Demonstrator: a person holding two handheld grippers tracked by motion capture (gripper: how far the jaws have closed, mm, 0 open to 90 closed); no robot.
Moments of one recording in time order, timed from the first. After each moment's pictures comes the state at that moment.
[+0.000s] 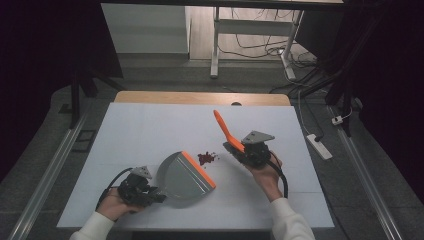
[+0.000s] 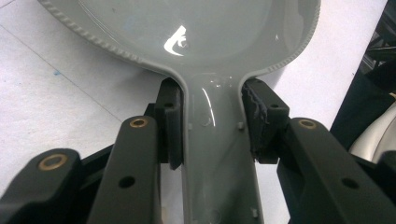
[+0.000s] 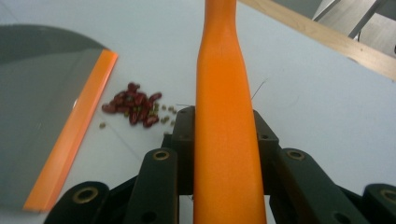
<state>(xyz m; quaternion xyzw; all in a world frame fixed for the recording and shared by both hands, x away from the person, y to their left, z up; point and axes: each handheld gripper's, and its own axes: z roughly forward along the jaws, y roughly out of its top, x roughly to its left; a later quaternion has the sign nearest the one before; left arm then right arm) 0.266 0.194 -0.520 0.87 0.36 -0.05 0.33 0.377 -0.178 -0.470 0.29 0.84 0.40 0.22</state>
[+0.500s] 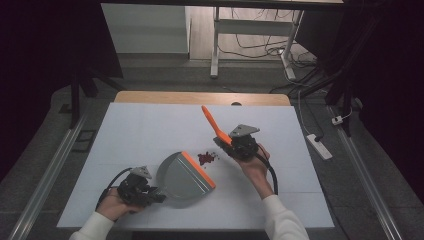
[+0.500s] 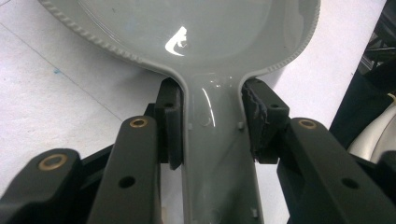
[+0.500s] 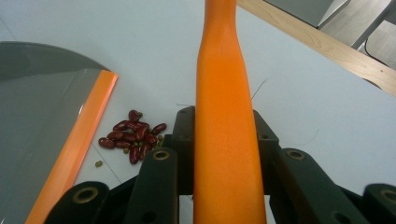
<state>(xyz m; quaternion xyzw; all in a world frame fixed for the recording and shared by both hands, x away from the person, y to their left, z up) 0.265 0.195 -0.520 0.87 0.36 -0.05 0.33 0.396 -0.145 -0.471 0.28 0.85 0.39 0.21</state>
